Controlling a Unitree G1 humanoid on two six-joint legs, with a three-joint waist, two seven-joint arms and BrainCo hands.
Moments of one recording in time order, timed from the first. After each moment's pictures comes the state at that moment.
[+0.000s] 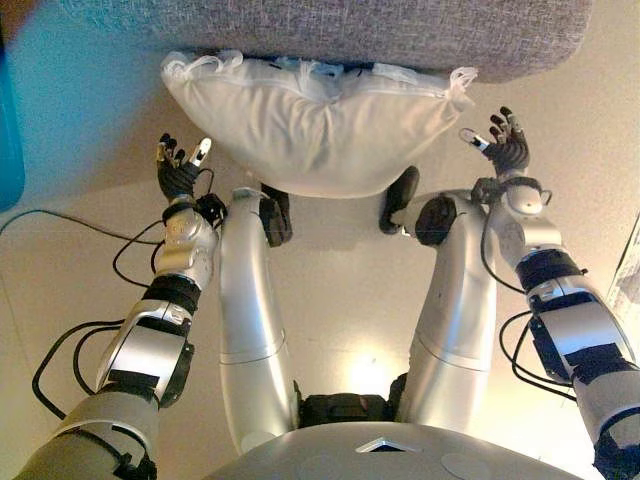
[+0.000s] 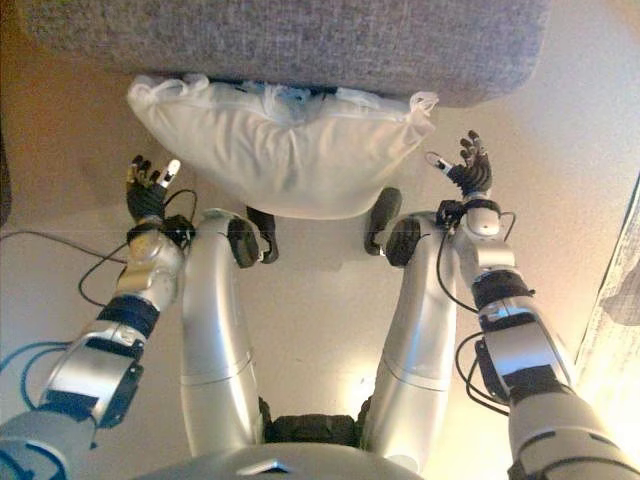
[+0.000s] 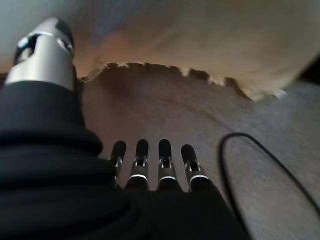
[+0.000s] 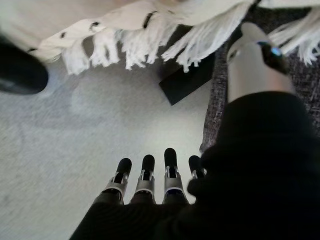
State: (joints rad) left arm -0.64 0.47 -0.25 0.83 -0.80 -0.34 0.35; right arm -0.72 -0.57 0.27 0.84 0.62 -0.17 -0.12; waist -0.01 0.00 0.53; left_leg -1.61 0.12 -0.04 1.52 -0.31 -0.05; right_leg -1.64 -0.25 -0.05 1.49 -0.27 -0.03
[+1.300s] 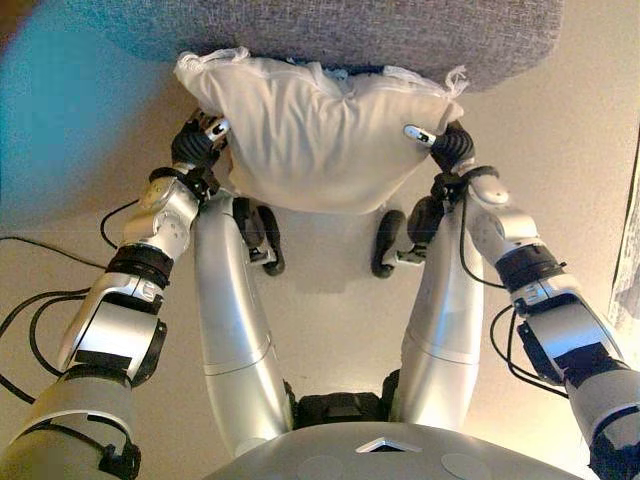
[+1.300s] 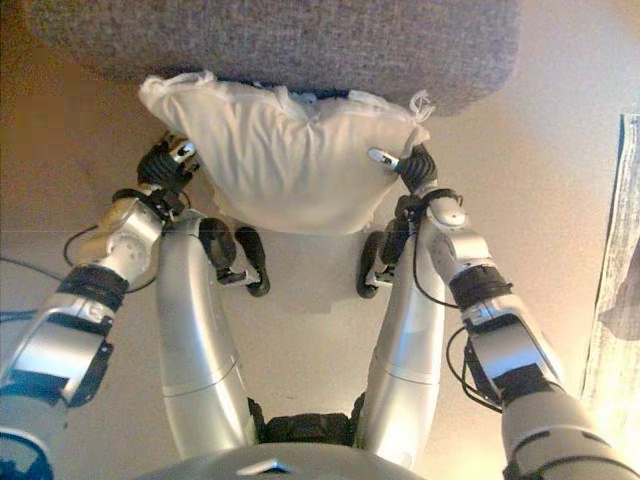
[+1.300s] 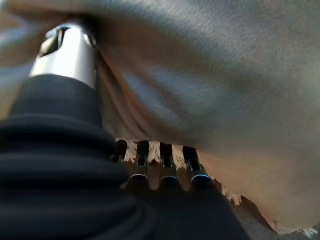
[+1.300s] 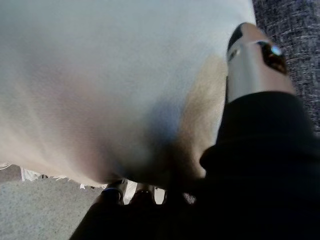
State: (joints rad) left arm -0.75 0.58 -0.37 0.79 -1.04 -0.08 -0.11; right arm -0.74 -0.47 0.37 0.63 0.77 -0.02 -0.03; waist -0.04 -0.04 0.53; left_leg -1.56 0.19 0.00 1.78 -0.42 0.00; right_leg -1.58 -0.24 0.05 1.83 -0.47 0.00
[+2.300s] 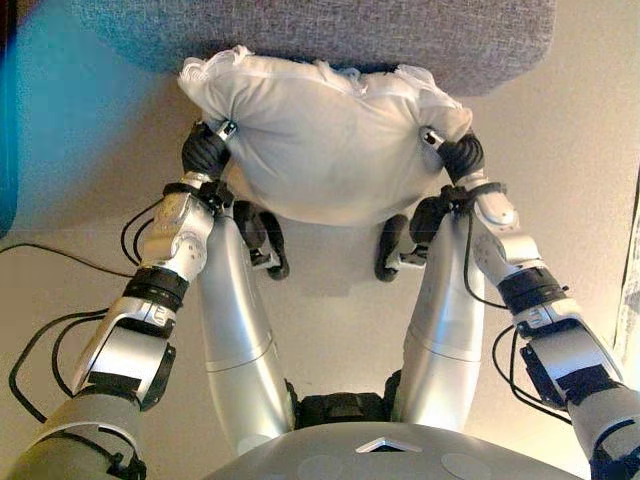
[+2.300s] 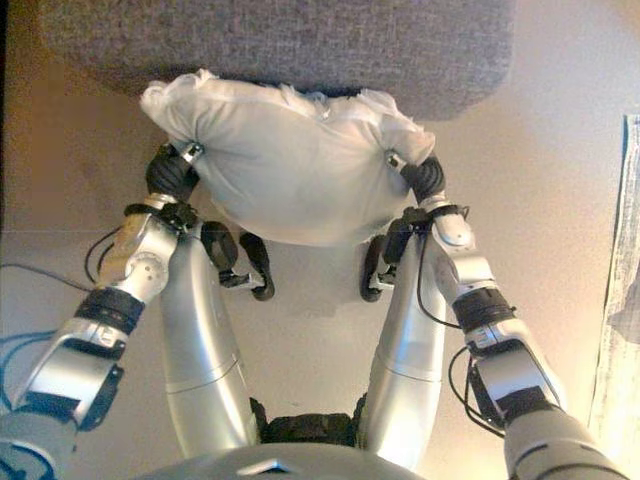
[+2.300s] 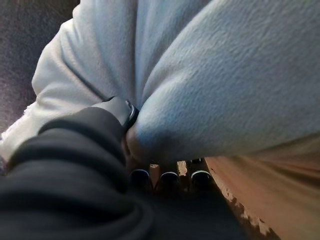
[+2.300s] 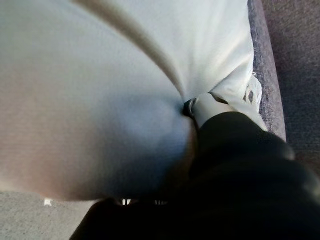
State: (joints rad) left arm -0.57 0.50 -0.27 0.55 -0.92 -0.25 -0.09; right arm -0.57 -0.46 0.28 0.47 0.63 -0.16 -0.03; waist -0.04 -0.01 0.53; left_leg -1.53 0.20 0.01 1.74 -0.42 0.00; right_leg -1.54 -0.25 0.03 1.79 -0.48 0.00
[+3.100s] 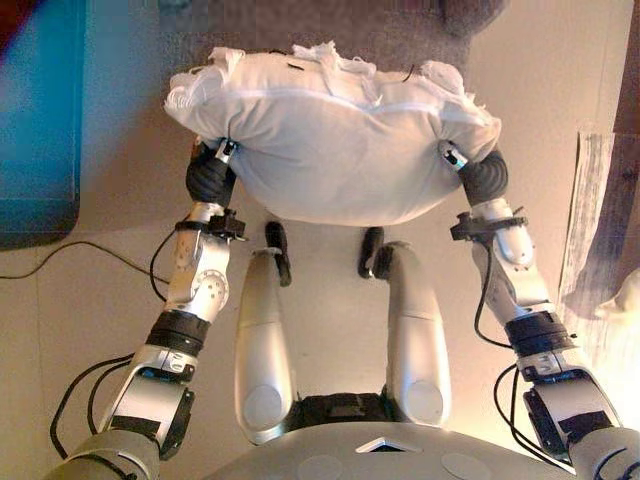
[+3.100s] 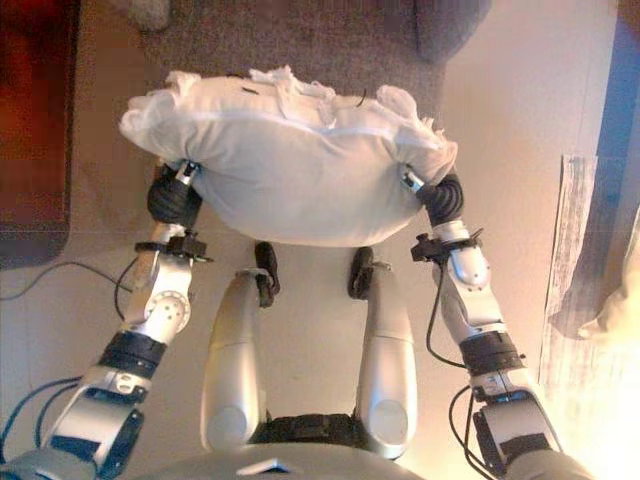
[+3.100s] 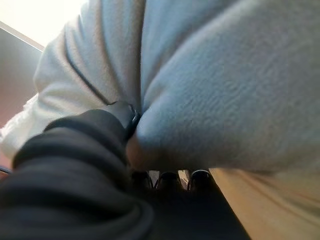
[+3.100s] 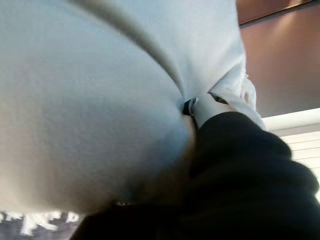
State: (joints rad) left arm -0.31 0.39 -0.19 0.30 -0.91 -0.39 -0.14; right arm -0.32 -0.44 0.17 0.22 0.56 -0.34 0.06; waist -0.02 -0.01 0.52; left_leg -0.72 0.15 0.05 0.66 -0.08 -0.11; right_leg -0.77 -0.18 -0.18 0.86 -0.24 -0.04
